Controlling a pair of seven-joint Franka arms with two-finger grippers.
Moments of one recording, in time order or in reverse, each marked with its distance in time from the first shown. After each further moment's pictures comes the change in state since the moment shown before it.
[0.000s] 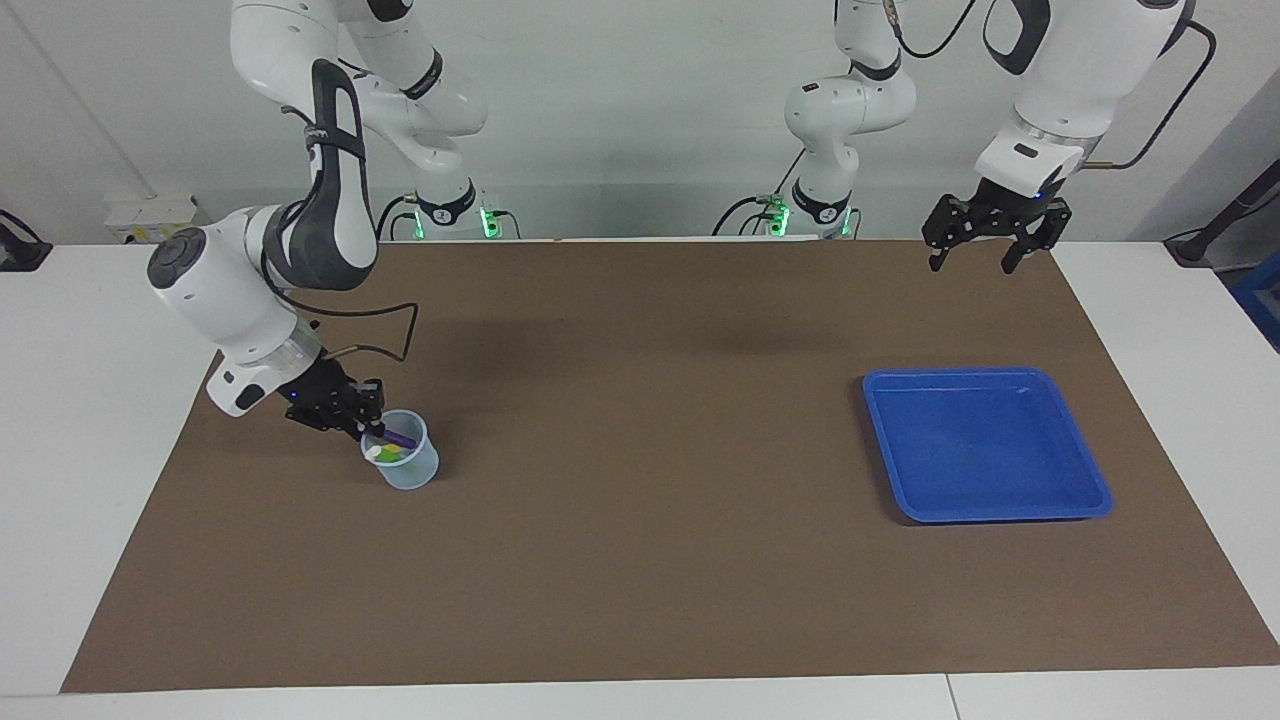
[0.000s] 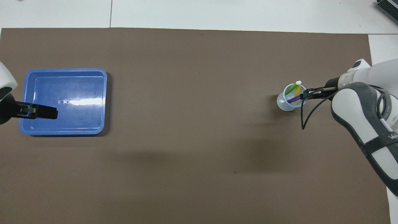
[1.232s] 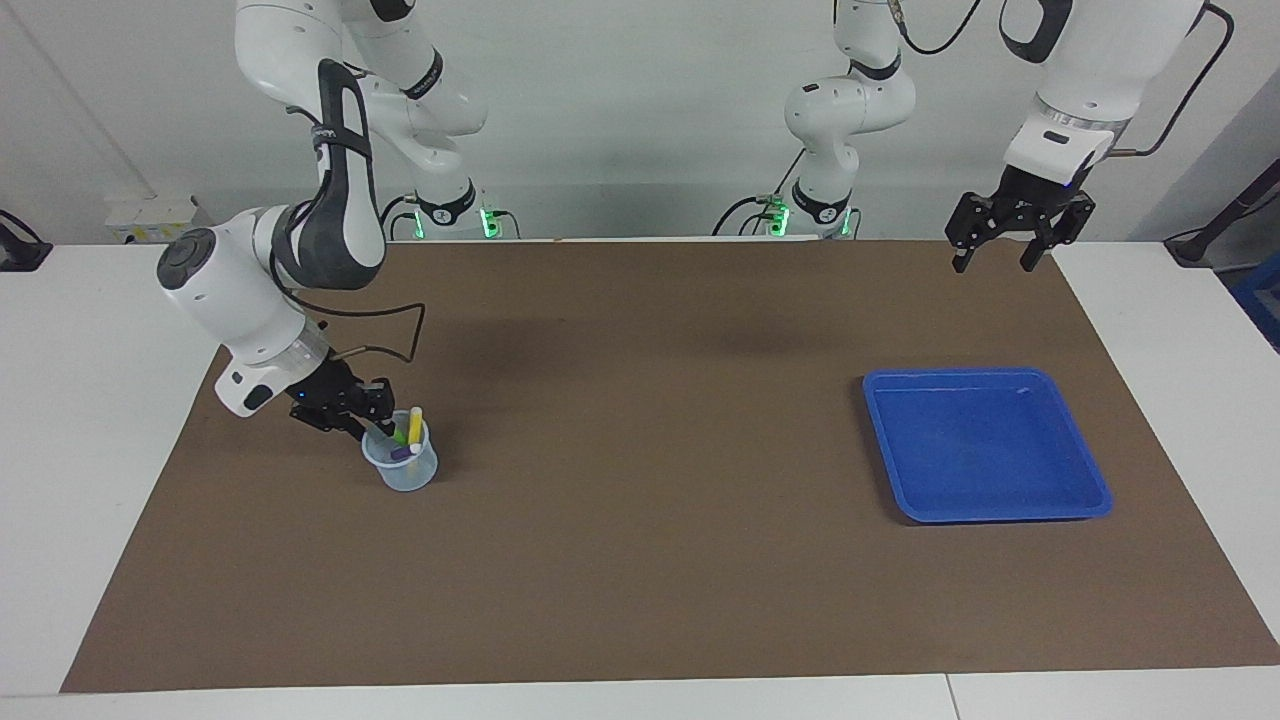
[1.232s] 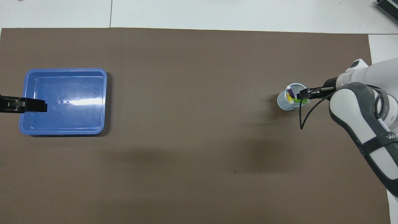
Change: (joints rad) left arm 0.014 -0.001 0.019 0.007 0.000 0.044 -0.042; right arm 0.007 0.003 -0.004 -0.003 0.000 0.001 0.008
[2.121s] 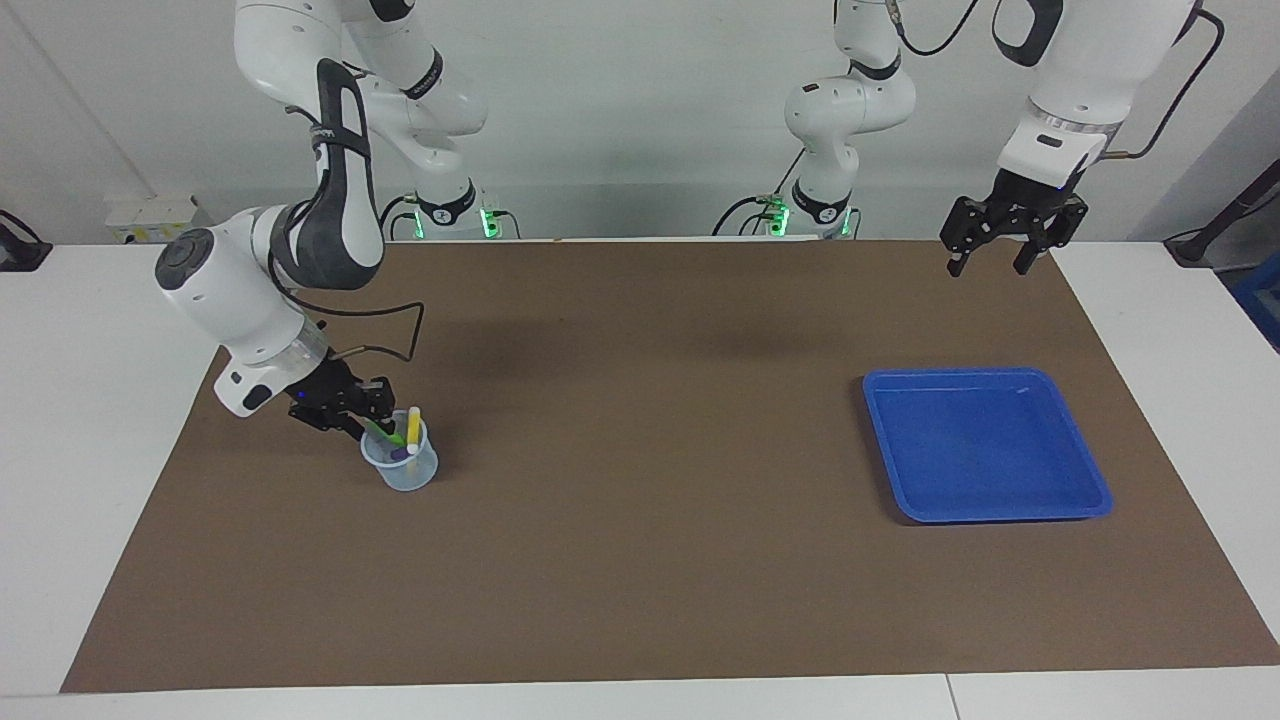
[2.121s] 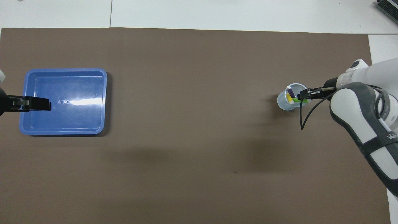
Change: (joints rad) left arm -0.003 0.000 -0.011 -0.010 0.000 0.020 -0.026; right arm -0.002 0.000 0.000 0.002 0.000 -0.011 0.000
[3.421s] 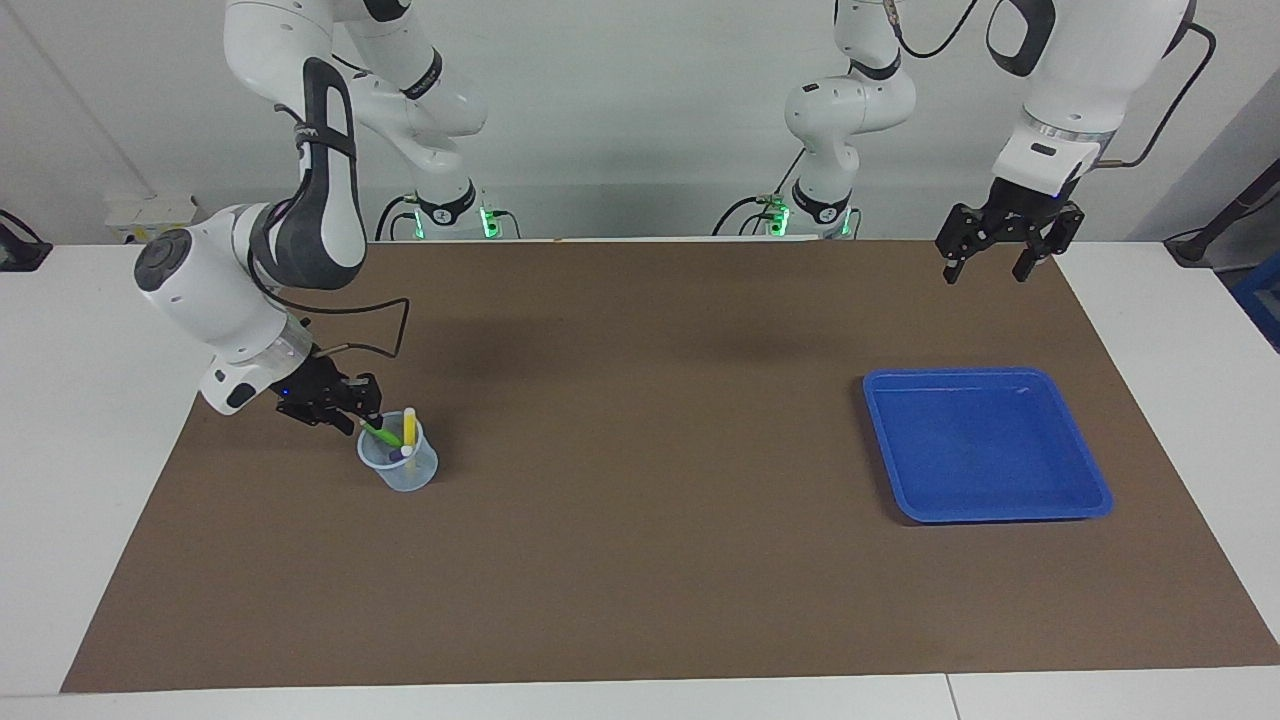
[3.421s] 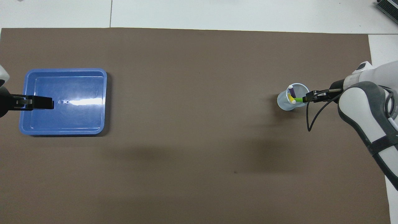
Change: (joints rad) left arm -0.001 0.000 -0.003 -0.033 0.000 0.057 0.001; right arm -0.036 -0.004 0.000 0.006 0.000 -0.041 -0.016
